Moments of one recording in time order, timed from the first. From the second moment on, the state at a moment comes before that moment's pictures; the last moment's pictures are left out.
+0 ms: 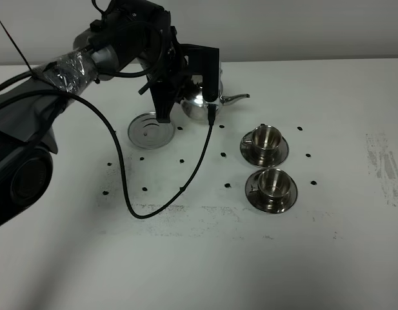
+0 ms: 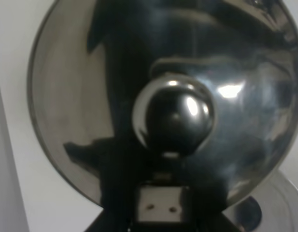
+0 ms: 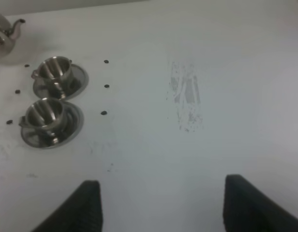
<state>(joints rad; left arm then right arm) -0.48 2.39 -2.16 0.10 0.89 1.18 0.08 -0.01 -0.52 -0.01 1.11 0.09</state>
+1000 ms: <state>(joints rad) -0.55 2.48 -2.24 0.19 0.81 1.26 0.08 -0.01 -0.52 -0.01 1.11 0.09</state>
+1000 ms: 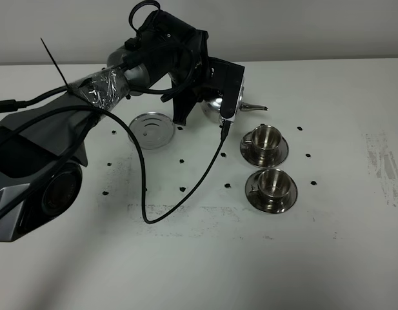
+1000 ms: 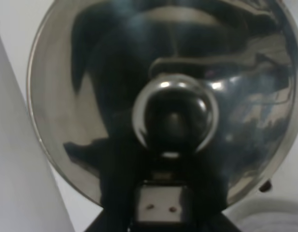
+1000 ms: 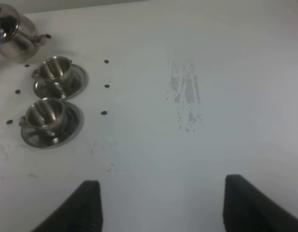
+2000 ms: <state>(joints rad) -0.58 2.48 -2.24 0.25 0.77 1.40 0.08 -0.01 -0.52 -0.01 1.11 0.09</state>
